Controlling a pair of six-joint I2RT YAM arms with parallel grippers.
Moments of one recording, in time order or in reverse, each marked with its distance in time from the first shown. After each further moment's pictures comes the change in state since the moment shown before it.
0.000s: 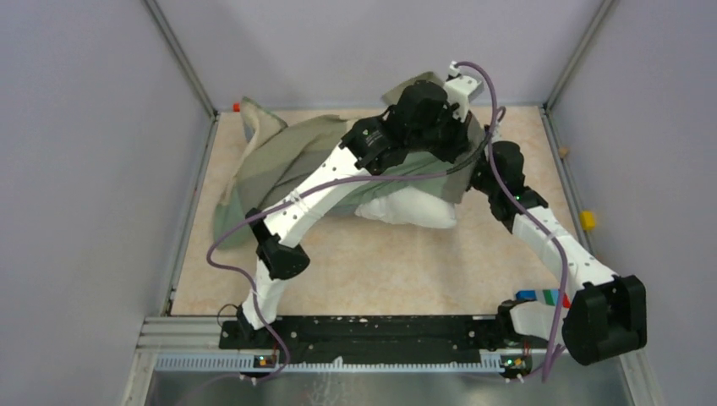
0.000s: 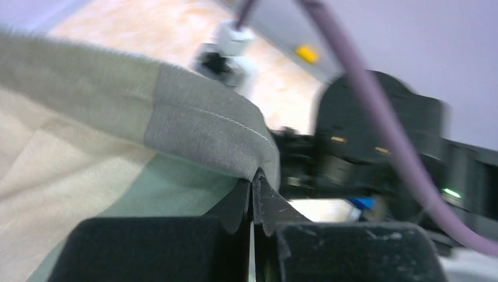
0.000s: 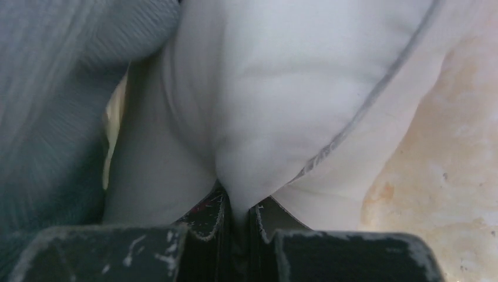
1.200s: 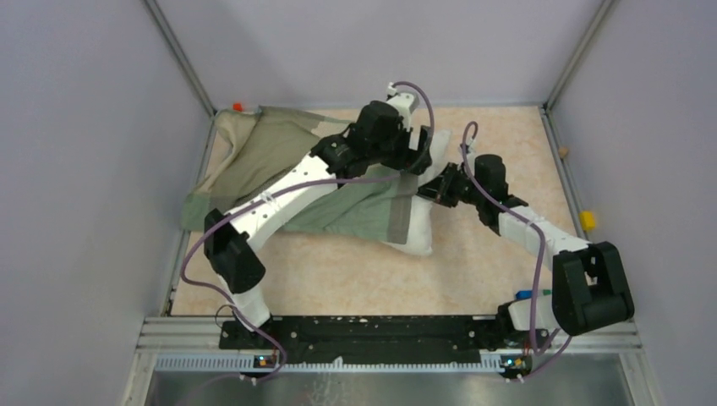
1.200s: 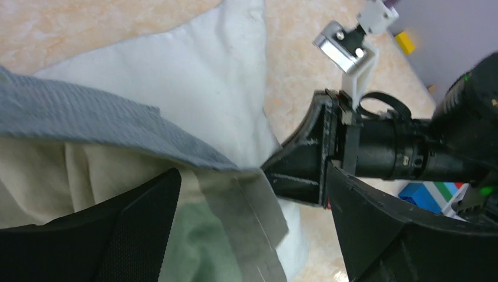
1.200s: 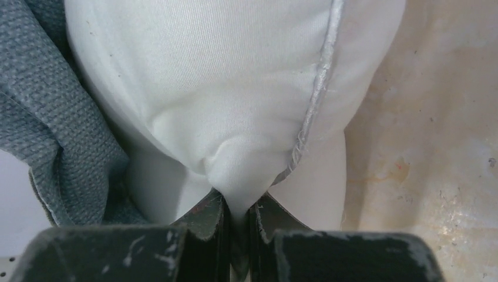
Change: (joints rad) left arm 0.210 -0.281 -0.686 0.327 0.064 -0.121; right arm -0.002 0.154 -0.134 0.200 -0.192 -0.050
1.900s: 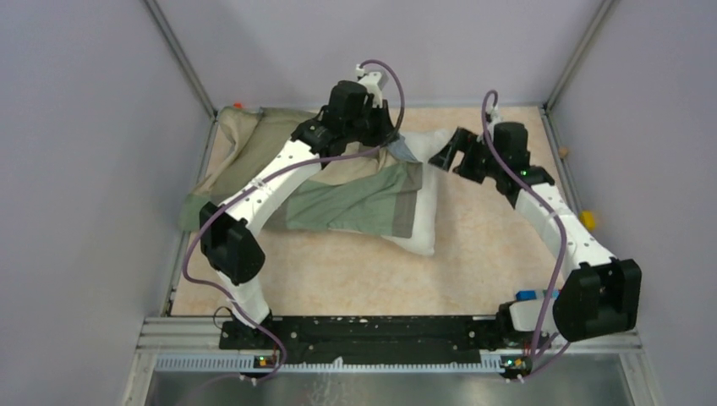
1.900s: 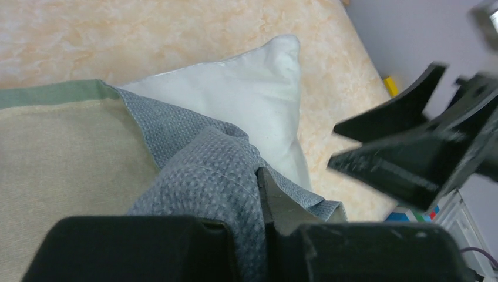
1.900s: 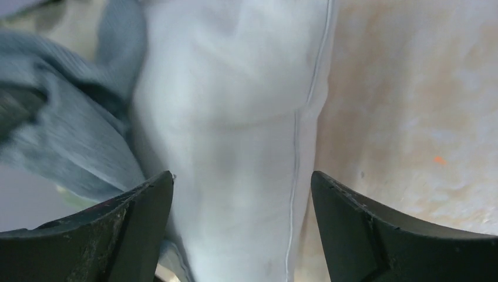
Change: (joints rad) left arm 0.140 -0.002 0.002 0.050 0.100 -0.055; right arm -0.091 -0.010 0.447 -0.508 0.254 -0.227
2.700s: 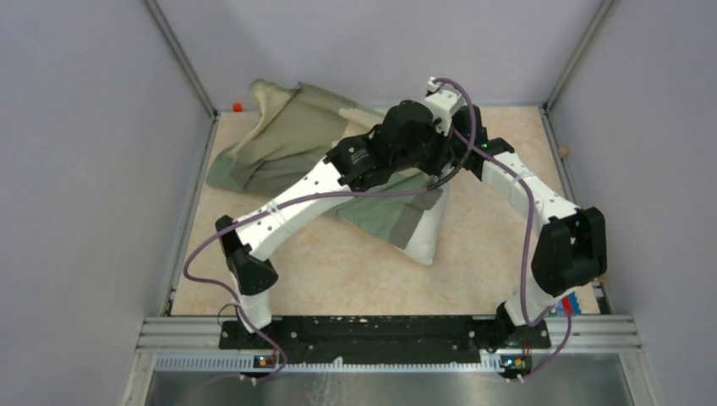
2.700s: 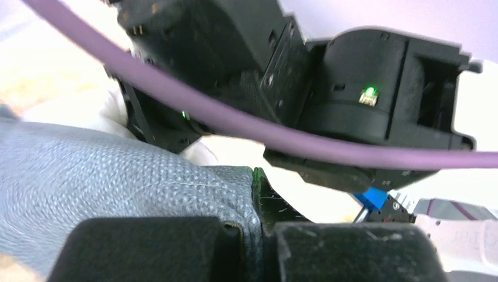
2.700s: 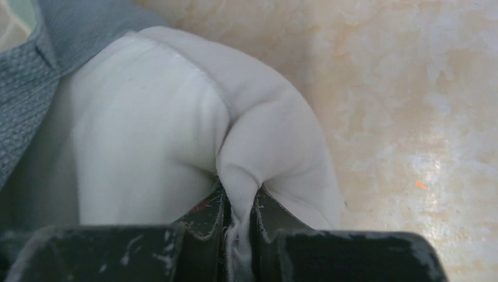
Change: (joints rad) left arm -0.394 0.058 0.325 -0.190 -0.233 0.126; right arm 0.188 0.242 0.176 -0.117 0.282 -0.011
